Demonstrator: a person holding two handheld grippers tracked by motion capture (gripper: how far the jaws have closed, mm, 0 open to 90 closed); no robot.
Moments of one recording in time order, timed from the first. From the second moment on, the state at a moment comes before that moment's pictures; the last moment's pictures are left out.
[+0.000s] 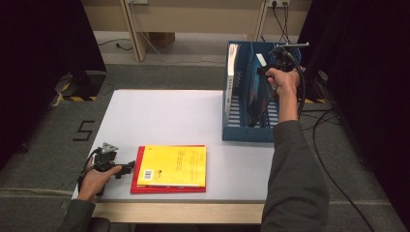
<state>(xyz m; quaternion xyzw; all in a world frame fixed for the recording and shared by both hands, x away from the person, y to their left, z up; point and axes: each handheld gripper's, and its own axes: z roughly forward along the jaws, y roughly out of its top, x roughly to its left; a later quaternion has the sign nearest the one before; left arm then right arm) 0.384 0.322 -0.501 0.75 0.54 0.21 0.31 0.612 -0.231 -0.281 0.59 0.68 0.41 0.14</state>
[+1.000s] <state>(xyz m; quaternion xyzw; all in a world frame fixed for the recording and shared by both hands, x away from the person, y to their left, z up) 0.383 0.322 -0.502 0.75 0.54 0.21 0.32 0.550 -0.261 -0.287 0.52 0.70 0.47 0.10</state>
